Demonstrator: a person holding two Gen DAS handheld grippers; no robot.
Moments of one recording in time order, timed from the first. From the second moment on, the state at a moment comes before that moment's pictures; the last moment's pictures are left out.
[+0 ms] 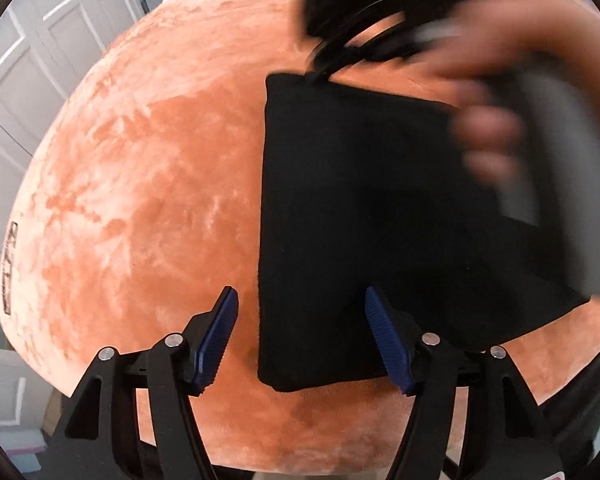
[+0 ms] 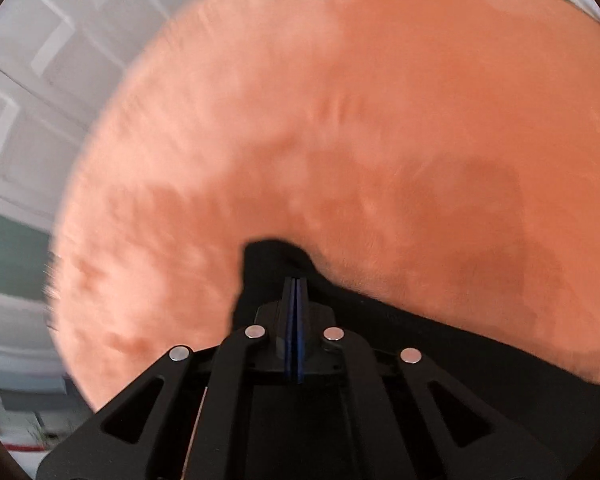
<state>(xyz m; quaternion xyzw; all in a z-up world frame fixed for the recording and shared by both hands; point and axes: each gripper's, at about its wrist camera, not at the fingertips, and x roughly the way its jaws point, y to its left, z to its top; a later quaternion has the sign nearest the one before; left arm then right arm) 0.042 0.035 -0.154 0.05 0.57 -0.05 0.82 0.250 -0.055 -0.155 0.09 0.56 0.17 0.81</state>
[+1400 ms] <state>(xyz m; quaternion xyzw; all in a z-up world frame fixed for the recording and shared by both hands) 0.022 0.007 -0.144 0.11 0.55 -0.01 0.82 0.018 -0.253 -0.148 0.17 0.50 0.04 0.85</state>
